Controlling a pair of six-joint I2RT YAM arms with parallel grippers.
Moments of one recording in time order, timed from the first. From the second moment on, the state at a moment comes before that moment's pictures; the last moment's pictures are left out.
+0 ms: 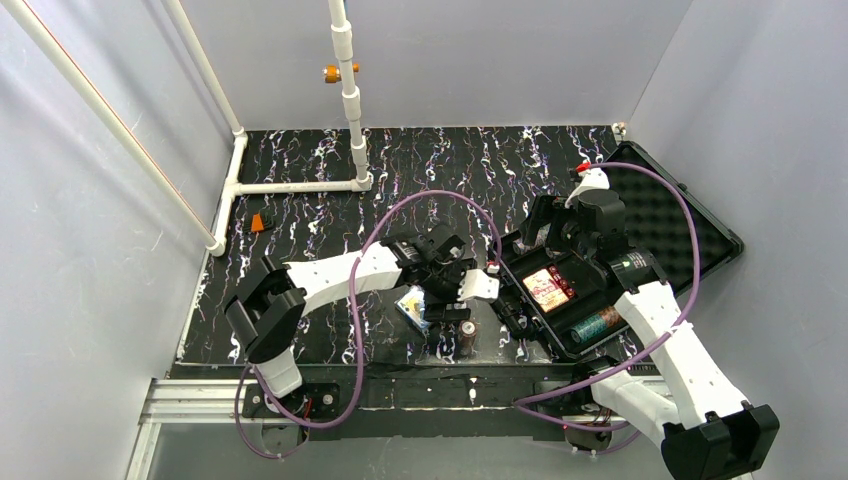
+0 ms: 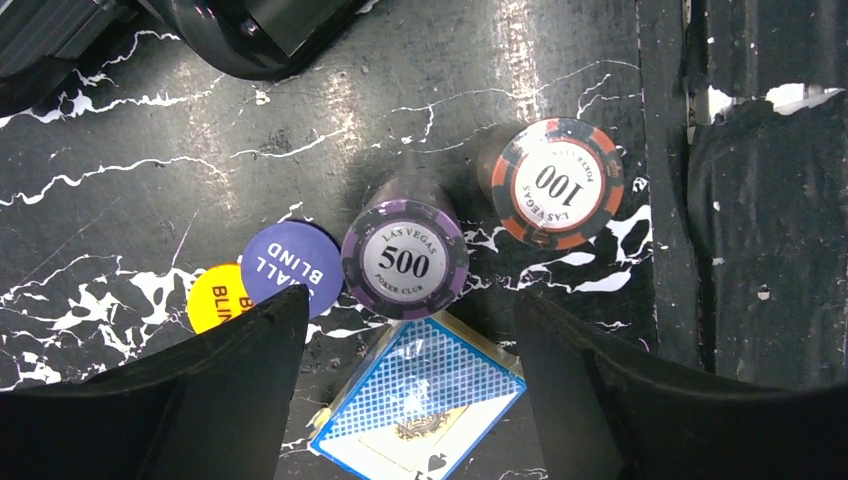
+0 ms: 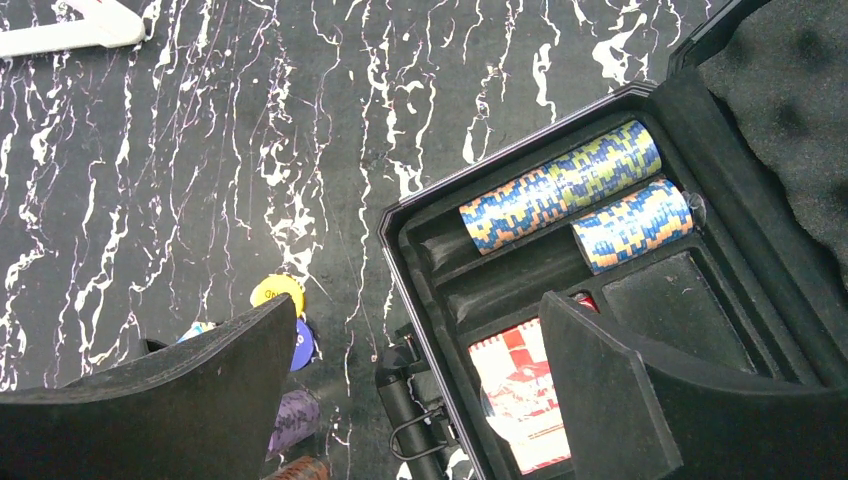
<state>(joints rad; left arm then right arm) -0.97 1.69 1.18 -0.58 0.41 0.72 0.33 0.92 0.90 -0.50 0.04 0.34</state>
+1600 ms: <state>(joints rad) -0.97 1.80 1.26 -0.56 0.45 0.70 0.33 0.92 0.88 -0.50 0.04 0.31</state>
